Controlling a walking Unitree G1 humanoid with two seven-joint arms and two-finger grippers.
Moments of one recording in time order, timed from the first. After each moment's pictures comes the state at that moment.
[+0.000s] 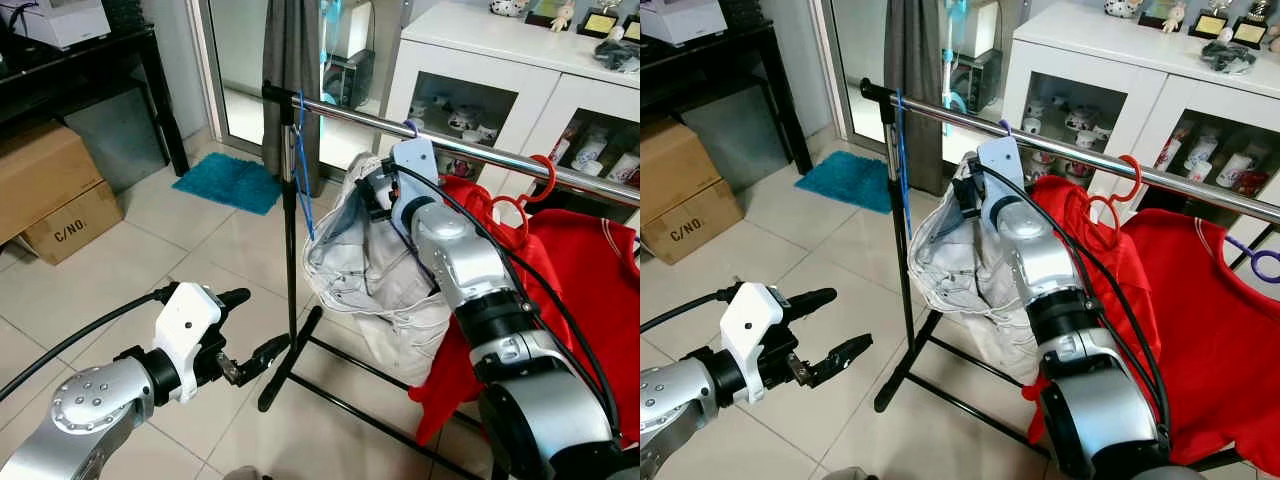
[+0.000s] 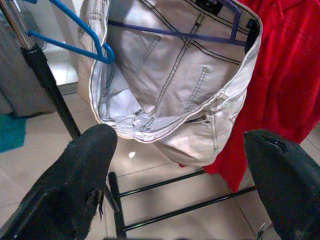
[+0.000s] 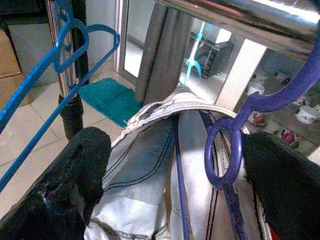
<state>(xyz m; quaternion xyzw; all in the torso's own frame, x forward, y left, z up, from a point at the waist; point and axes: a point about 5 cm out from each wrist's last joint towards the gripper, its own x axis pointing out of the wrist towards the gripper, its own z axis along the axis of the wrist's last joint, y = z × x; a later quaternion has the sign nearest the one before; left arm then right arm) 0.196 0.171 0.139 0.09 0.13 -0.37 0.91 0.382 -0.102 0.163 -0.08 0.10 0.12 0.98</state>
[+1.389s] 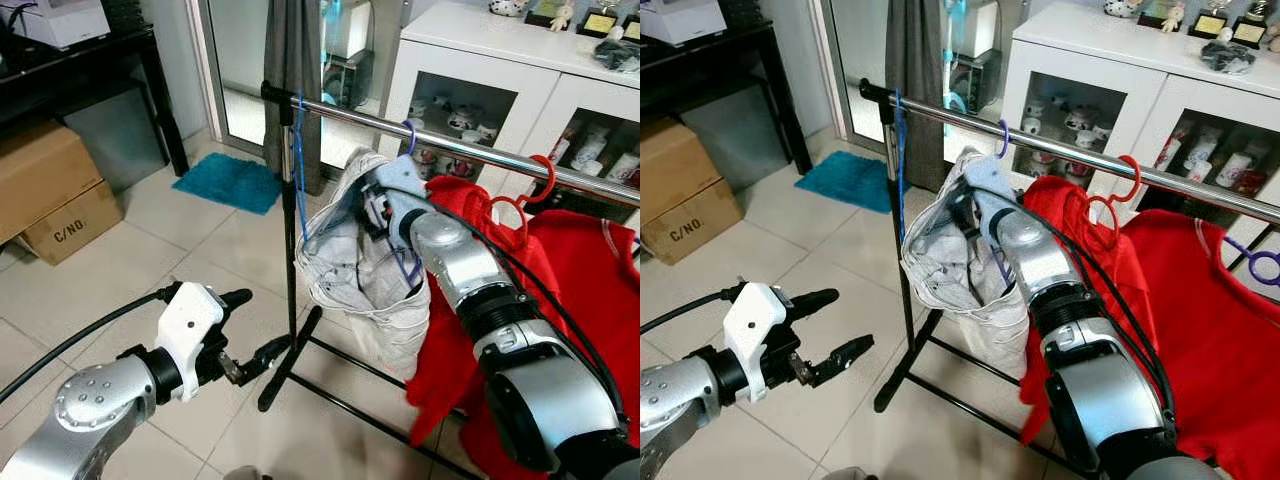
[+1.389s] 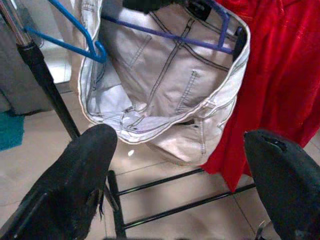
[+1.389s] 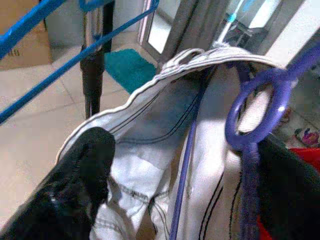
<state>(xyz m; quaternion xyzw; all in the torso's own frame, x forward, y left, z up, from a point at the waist) 0.199 0.171 0.136 0.09 0.13 -0.37 0.91 0.385 -0.105 0.145 -0.13 0.15 0.18 0.96</state>
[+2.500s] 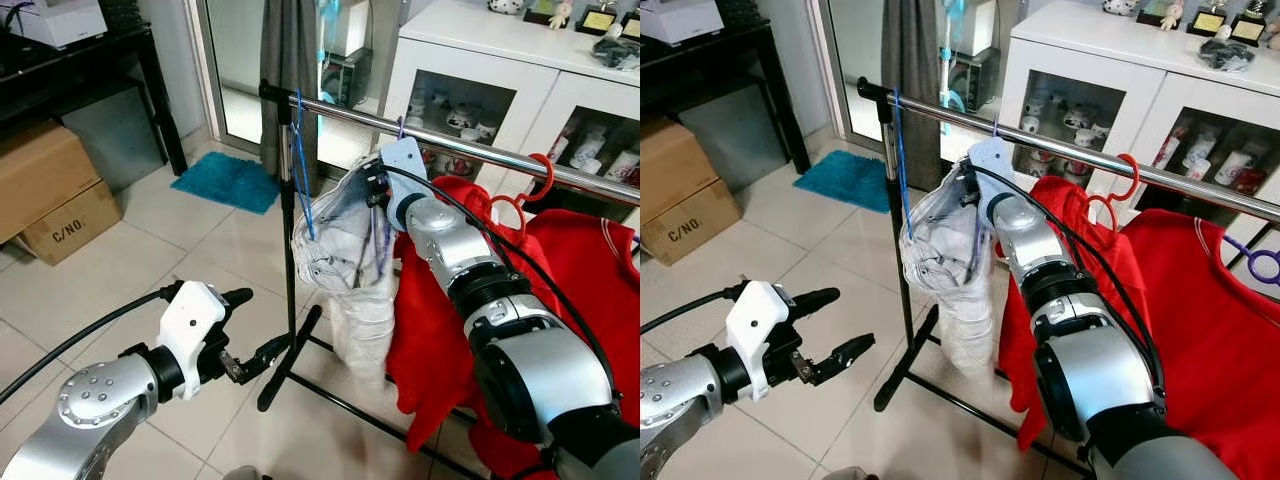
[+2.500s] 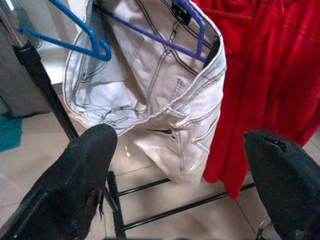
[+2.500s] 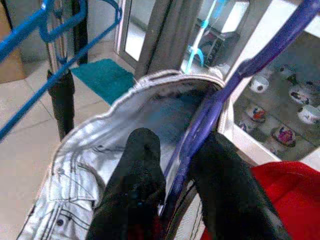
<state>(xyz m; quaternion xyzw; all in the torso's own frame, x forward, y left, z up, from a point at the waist) 0.200 0.170 0.136 0.09 0.13 -0.38 0.91 0.399 -0.101 0.156 -0.13 0.13 0.13 0.97</state>
